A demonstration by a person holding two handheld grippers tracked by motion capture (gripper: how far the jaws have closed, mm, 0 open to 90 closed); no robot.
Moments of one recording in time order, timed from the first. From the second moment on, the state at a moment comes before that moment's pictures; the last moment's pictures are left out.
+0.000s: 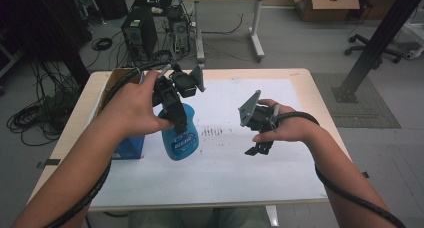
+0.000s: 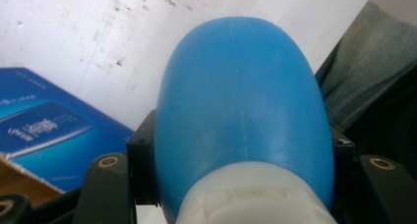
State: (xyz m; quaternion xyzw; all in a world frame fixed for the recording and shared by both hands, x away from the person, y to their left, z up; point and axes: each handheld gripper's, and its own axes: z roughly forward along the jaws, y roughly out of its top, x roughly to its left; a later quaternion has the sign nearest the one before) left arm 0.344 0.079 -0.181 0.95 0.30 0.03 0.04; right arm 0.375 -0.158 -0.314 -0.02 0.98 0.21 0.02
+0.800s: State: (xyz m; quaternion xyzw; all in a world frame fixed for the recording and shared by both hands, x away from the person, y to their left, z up) left arm 0.371 0.141 -0.105 0.87 0.49 0.05 0.06; right arm 0.384 -0.164 -0.318 -0.01 0.98 0.18 0.00
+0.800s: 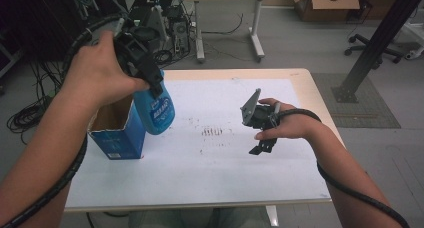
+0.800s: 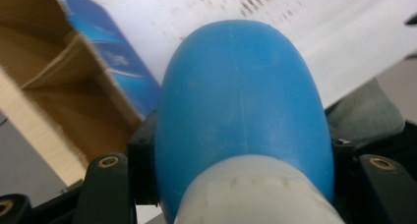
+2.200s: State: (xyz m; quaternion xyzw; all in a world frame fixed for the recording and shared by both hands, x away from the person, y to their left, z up) left arm 0.407 0.249 -0.066 0.72 0.69 0.06 0.07; right arm 0.395 -0.169 -0.317 -0.01 0.98 0.17 -0.03
